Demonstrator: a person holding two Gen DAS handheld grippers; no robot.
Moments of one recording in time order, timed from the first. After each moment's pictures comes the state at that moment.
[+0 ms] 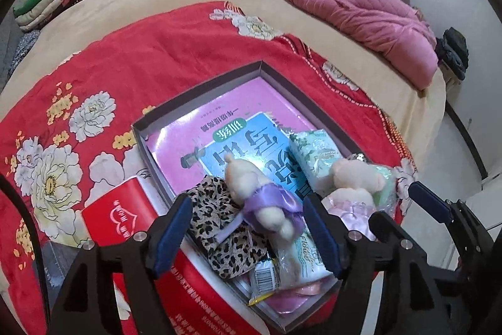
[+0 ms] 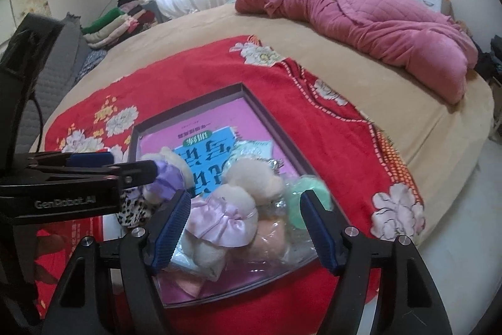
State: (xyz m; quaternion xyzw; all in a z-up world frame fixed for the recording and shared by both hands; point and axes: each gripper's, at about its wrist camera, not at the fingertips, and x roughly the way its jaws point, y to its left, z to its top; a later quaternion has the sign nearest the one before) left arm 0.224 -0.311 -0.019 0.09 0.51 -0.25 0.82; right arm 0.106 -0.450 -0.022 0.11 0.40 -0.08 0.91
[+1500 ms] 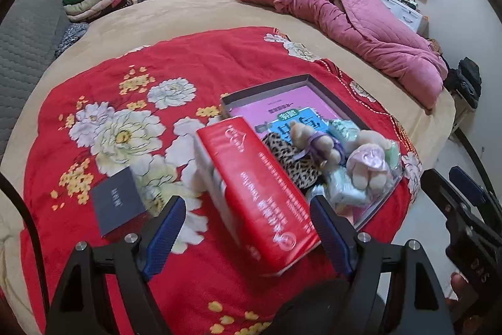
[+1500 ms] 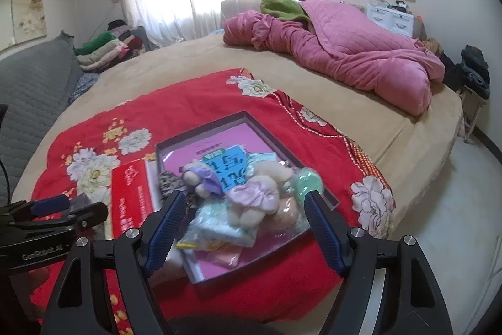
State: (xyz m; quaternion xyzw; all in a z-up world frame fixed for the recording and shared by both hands) left arm 0.135 -0.191 0.017 0.06 0.46 -0.18 0.87; right arm 0.032 -0.368 0.035 0.09 0.34 -0.13 0.93
